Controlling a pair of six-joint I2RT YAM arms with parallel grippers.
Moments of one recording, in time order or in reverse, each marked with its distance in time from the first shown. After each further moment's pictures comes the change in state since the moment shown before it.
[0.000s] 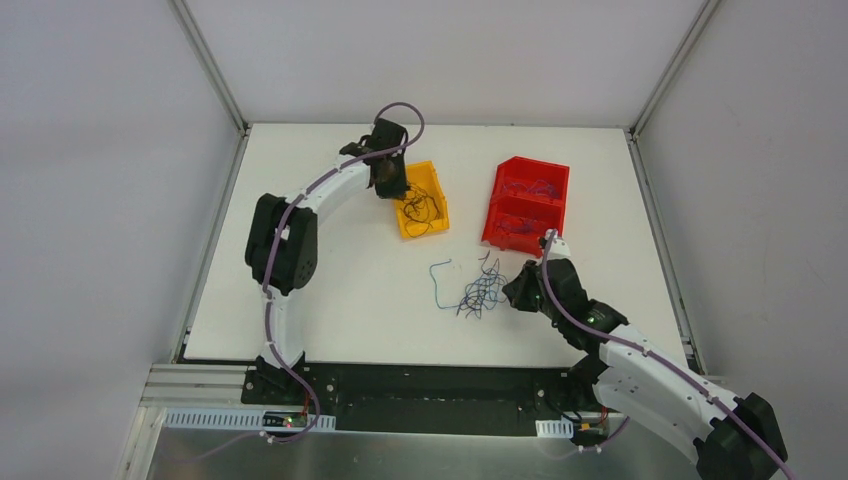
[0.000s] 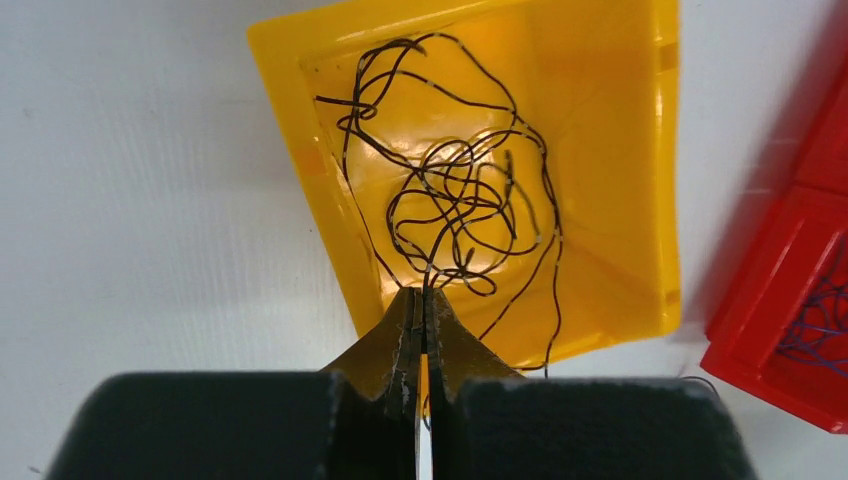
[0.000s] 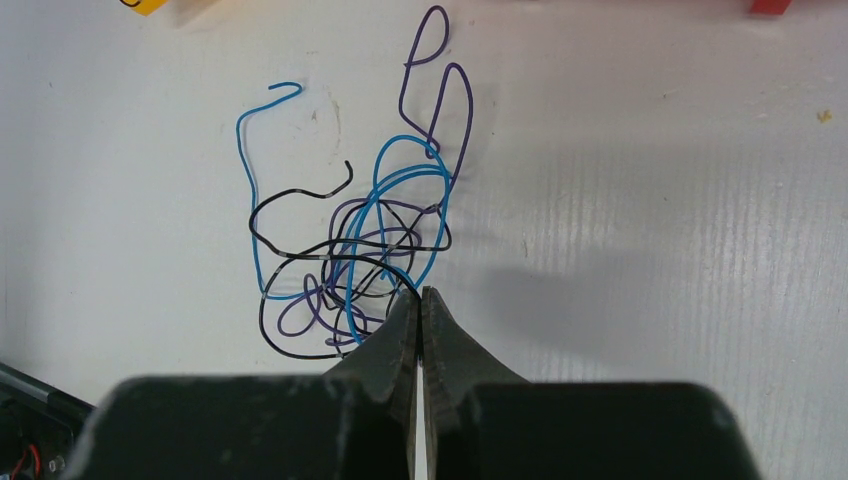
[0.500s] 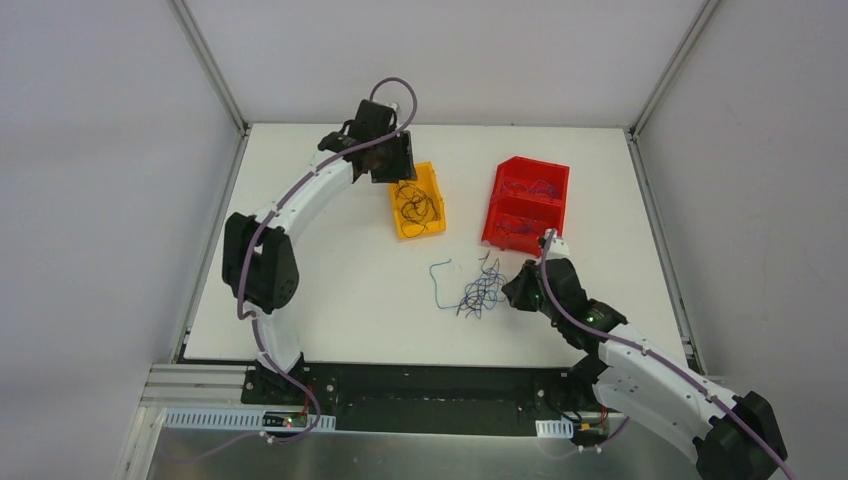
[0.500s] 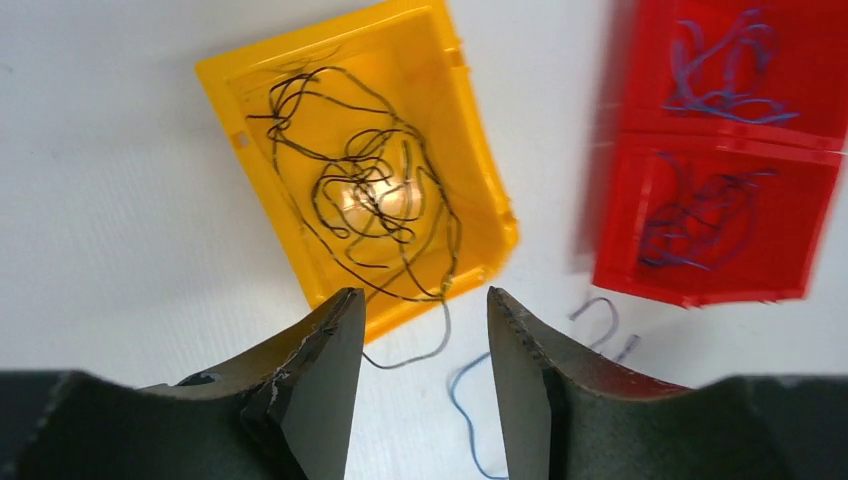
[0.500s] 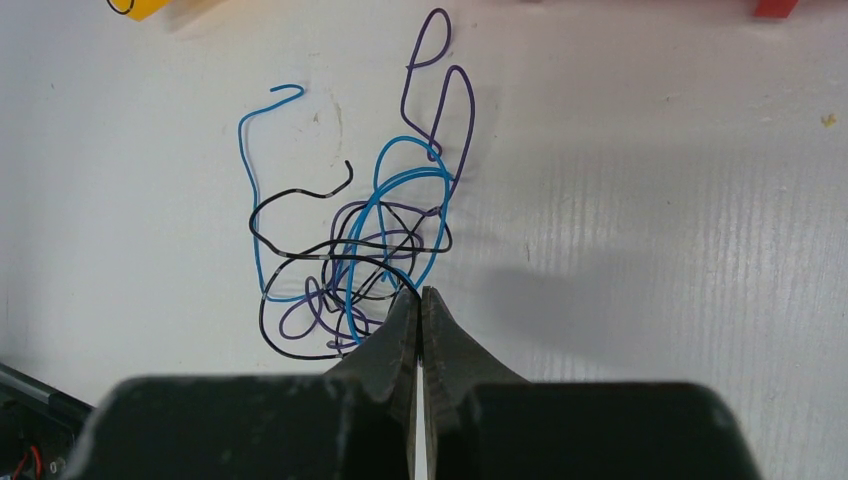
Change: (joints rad) left arm 0.000 -0.105 0.018 -0.031 0.087 0.069; right arm 0.000 0.007 0.000 0.010 0.000 0.000
